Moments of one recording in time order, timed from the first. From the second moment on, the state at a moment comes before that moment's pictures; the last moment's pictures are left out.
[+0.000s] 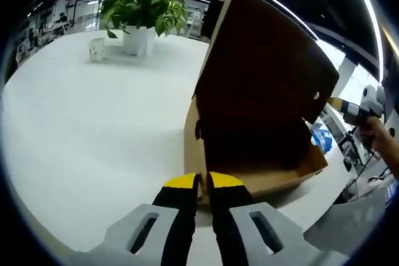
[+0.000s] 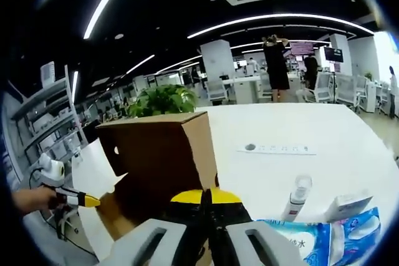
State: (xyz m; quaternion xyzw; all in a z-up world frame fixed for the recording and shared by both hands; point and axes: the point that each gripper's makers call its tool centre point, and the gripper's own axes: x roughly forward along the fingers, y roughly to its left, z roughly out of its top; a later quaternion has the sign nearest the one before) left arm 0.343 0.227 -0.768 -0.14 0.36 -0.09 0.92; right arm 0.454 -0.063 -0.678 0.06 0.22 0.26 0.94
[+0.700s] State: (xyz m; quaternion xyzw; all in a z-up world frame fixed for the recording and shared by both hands) left arm 0.346 0.233 -0.754 -0.12 0.35 -0.09 0.92; right arm 0.433 -0.065 -0.684 0.05 0.22 0.26 0.94
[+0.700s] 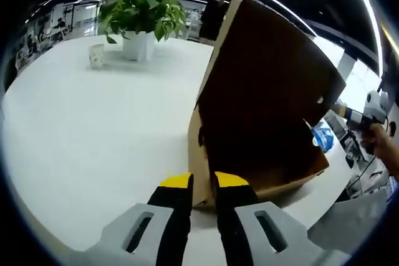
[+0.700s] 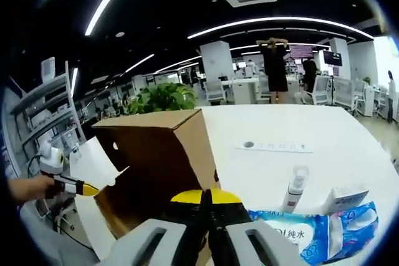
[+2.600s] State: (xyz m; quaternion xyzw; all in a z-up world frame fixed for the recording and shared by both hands) left arm 0.363 0.221 -0.705 -0.04 0.28 -0.16 0.95; right arm 0.384 -0.060 -0.729 0.03 0.26 0.28 0.92
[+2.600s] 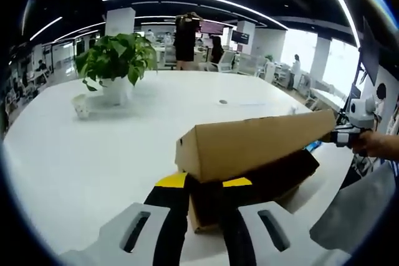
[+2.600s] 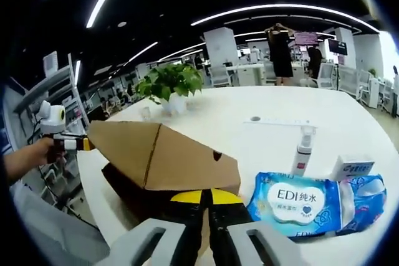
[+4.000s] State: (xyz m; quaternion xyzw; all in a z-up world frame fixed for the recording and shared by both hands) left arm 0.328 0.205 -0.745 0.01 0.32 -0.21 0.92; right arm 0.343 -0.043 -0.746 -0.05 0.25 0.38 0.89
